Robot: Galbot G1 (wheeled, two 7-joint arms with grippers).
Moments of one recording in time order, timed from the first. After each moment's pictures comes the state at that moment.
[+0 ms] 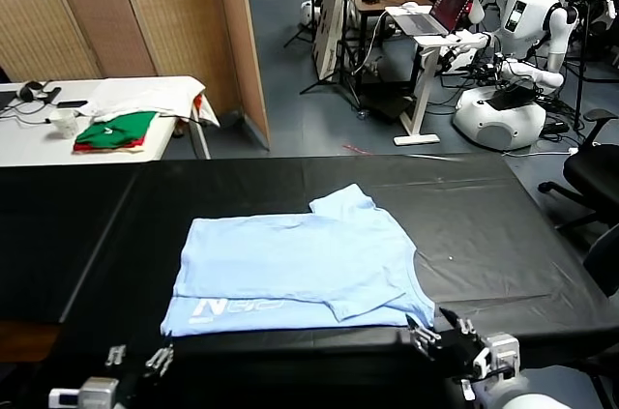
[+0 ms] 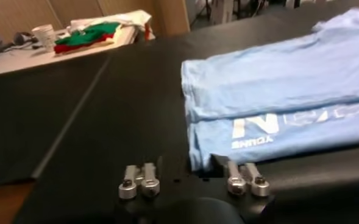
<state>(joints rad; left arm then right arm) 1.91 -1.23 -0.76 -2.35 -0.25 0.55 -0.12 -1.48 1.07 0.57 2.32 0.55 -0.70 0.16</state>
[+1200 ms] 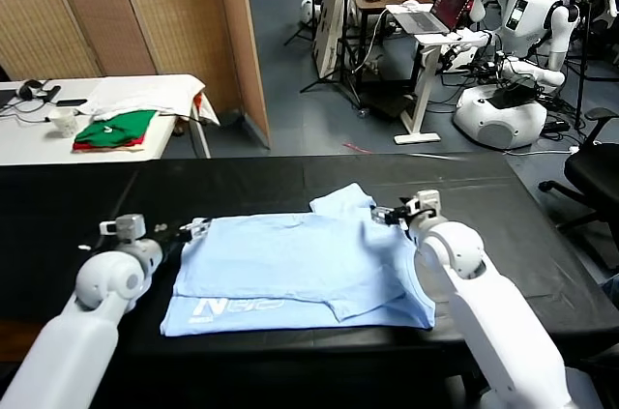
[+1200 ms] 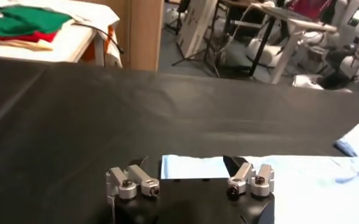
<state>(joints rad) 0.94 -0.97 -0.40 -1.63 -0.79 0.66 -0.13 -0.64 1.19 0.14 1.48 0.54 -0.74 0.10</state>
